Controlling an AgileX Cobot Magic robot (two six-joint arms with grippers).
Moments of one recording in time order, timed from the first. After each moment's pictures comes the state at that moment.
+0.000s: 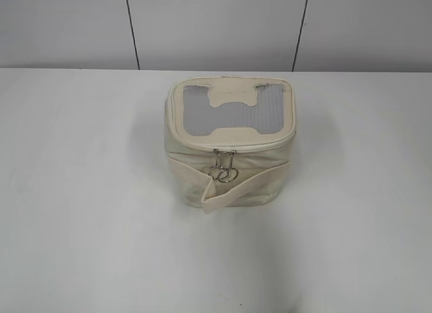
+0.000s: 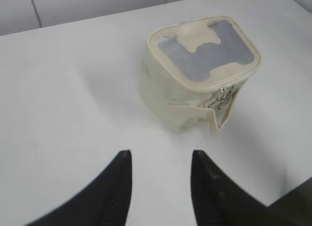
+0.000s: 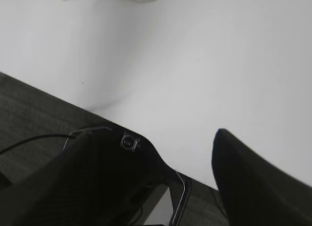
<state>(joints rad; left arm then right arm) -0.37 0.60 -0.74 -0.27 0.84 0.20 0.14 0.69 -0.73 0.38 1.09 -0.29</state>
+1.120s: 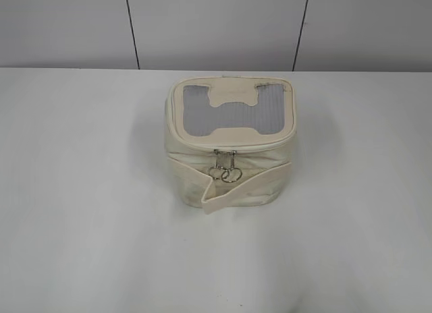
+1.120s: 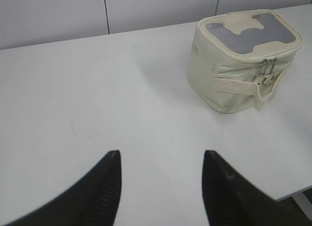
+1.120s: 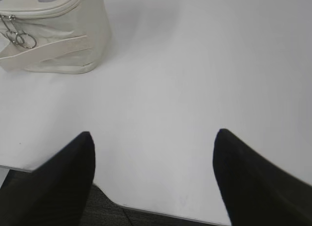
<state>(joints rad) -0.37 -0.01 -0.54 -0.03 1.06 0.03 0.14 0.01 -0.50 0.13 1.05 -0.06</state>
